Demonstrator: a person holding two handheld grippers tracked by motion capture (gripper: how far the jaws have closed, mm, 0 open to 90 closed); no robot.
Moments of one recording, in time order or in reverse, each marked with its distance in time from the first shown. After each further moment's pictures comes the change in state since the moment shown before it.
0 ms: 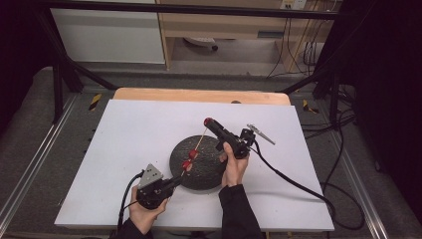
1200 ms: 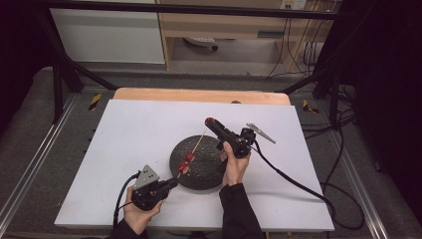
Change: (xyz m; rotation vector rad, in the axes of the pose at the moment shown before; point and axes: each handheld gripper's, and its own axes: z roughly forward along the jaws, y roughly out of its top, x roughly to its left) left arm 0.008 -0.004 -0.008 0.037 -0.009 0.039; right arm 0.000 0.003 0.000 0.009 -0.031 -0.043
